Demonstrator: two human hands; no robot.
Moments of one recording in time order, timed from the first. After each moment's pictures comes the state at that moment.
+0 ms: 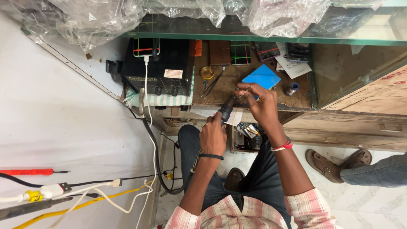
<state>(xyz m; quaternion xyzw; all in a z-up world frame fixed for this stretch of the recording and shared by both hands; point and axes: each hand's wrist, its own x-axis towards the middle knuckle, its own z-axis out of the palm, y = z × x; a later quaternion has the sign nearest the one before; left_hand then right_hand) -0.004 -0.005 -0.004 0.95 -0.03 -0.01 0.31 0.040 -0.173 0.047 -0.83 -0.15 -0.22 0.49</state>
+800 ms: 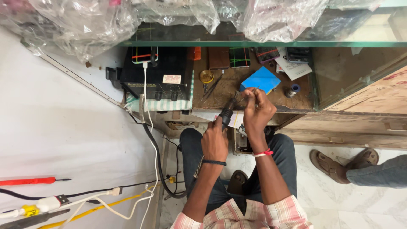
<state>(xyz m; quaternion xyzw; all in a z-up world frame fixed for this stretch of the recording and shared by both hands) -0.009 -0.010 -0.006 0.95 -0.02 0.03 0.32 0.038 -0.130 0.032 -0.76 0.04 -0.41 0.50</state>
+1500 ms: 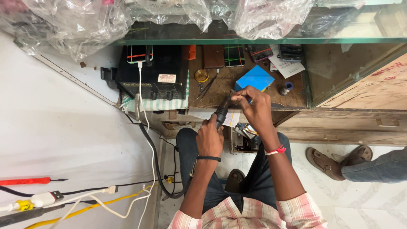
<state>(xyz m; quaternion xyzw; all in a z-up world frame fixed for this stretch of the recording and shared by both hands) -0.005 -0.009 -0.003 0.94 -0.01 0.02 0.33 0.031 -0.169 0.051 -0.84 -0.10 -0.24 0.47</state>
